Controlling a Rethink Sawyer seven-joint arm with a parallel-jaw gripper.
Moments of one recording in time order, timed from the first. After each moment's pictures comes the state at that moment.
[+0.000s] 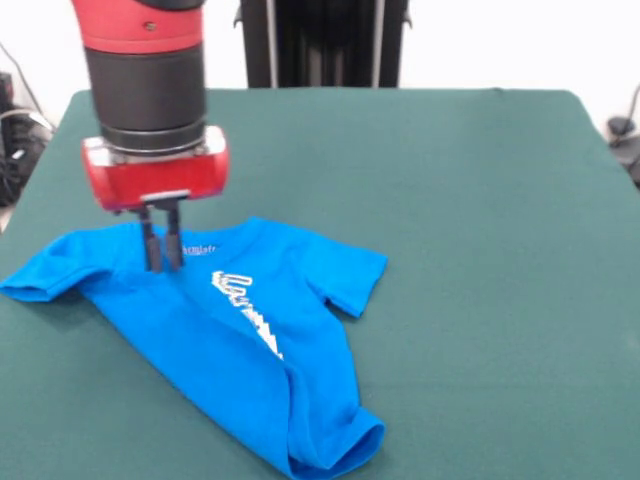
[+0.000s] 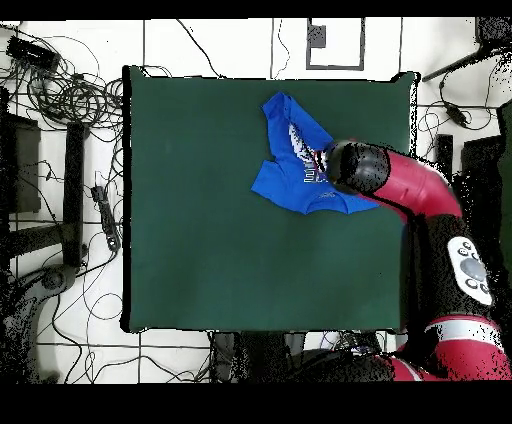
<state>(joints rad) -0.47 -0.46 0.12 1.31 -0.11 0.56 1.06</state>
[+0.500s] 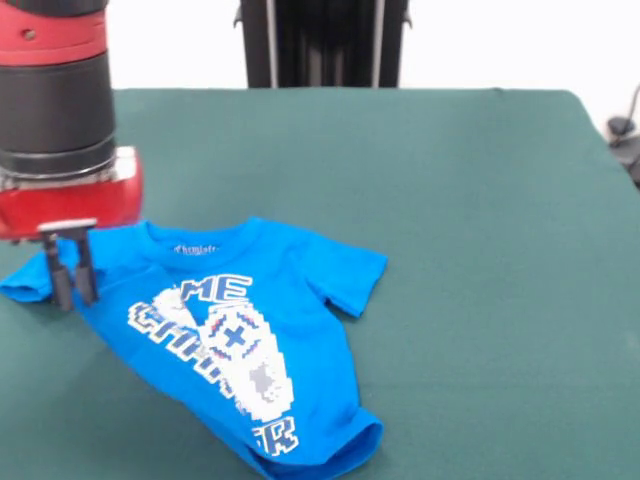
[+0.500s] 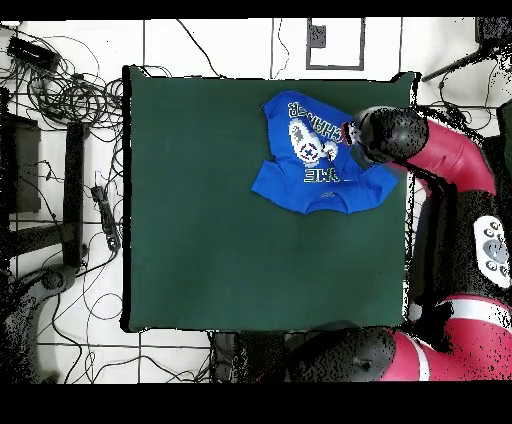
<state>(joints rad) -0.48 -0.35 0.12 1.00 -0.11 0.74 1.06</state>
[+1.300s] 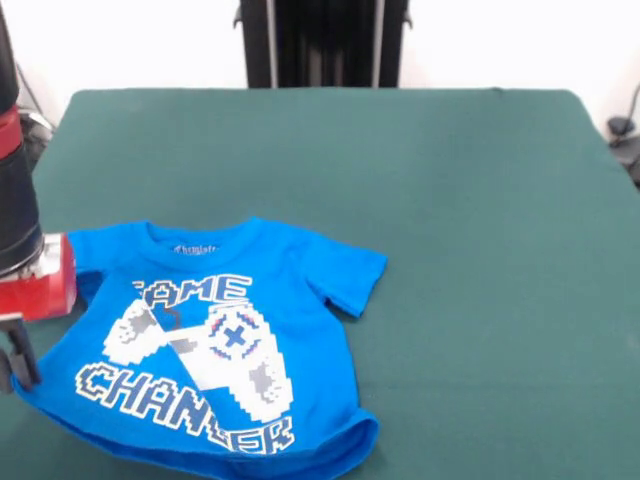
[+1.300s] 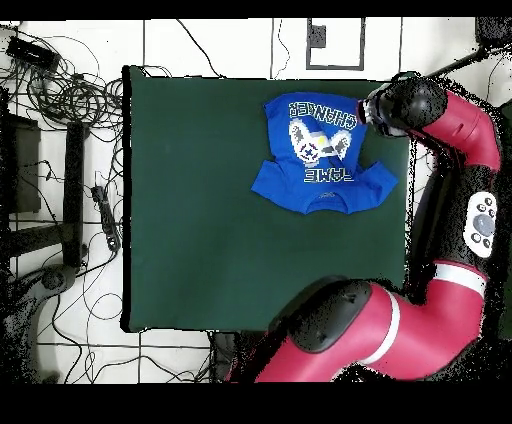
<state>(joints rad) -0.48 -0.09 0.15 0.54 -0.11 0.99 1.06</state>
